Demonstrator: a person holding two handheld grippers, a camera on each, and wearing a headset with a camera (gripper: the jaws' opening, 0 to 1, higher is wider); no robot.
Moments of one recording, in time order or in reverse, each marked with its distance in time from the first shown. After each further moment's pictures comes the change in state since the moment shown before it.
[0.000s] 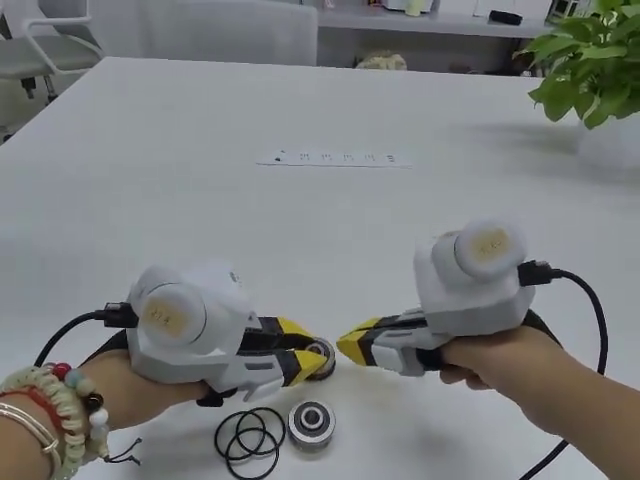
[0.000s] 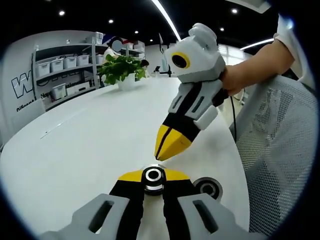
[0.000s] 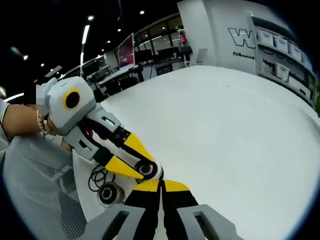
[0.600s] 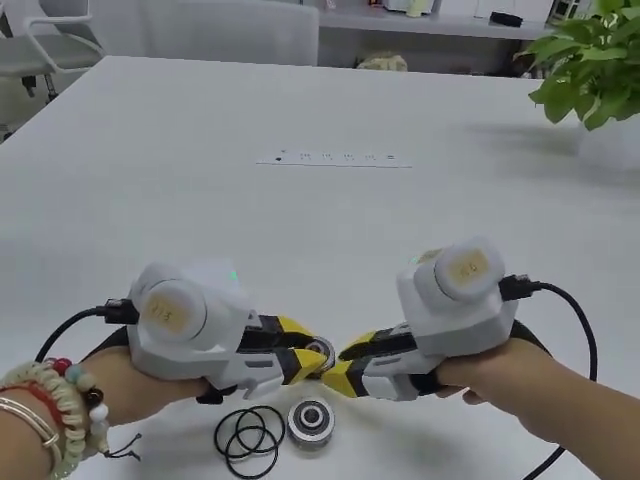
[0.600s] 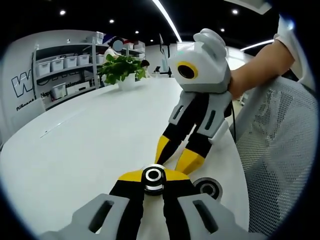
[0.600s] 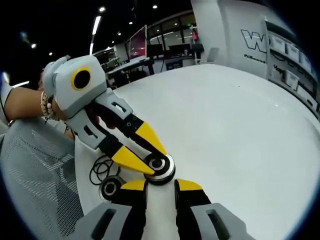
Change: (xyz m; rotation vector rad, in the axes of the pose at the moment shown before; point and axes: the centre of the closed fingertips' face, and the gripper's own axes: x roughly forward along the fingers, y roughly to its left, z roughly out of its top) left arm 0.000 0.000 0.000 -0.007 -0.002 -0.002; right arm 0.009 0.014 -0.006 -0.084 0.015 0.037
